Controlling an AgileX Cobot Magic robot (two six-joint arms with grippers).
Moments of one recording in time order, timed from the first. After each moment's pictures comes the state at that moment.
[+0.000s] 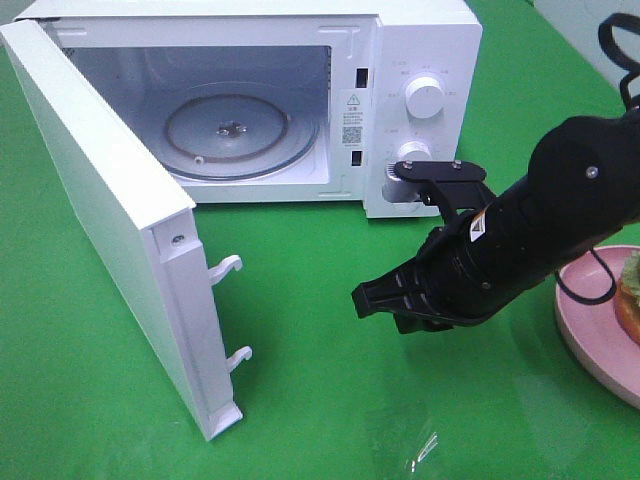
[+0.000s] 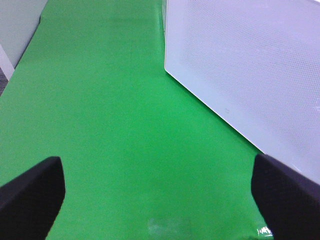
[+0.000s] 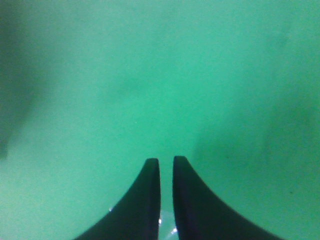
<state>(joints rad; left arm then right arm) -0.01 0.00 -0.52 -0.05 1.08 0.02 0.58 1.64 -0.76 0.19 0.30 0.08</state>
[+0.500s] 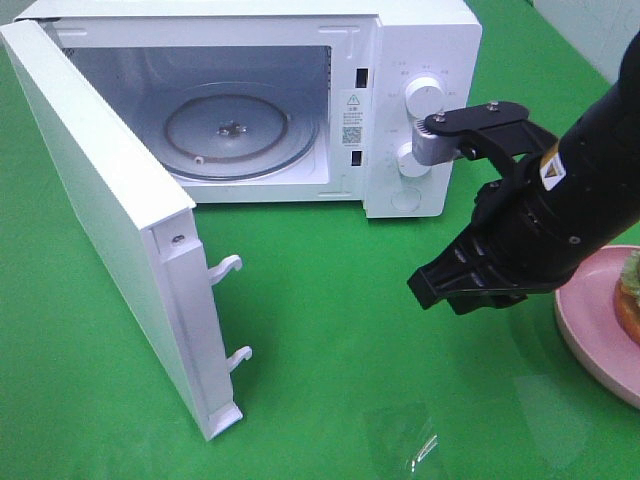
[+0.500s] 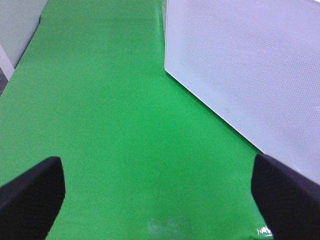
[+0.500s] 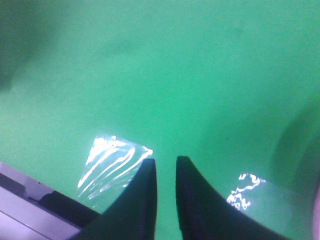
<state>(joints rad) -0.01 0.00 -0.52 -0.05 1.08 0.02 0.58 1.42 -0.82 0.02 0.64 0.08</state>
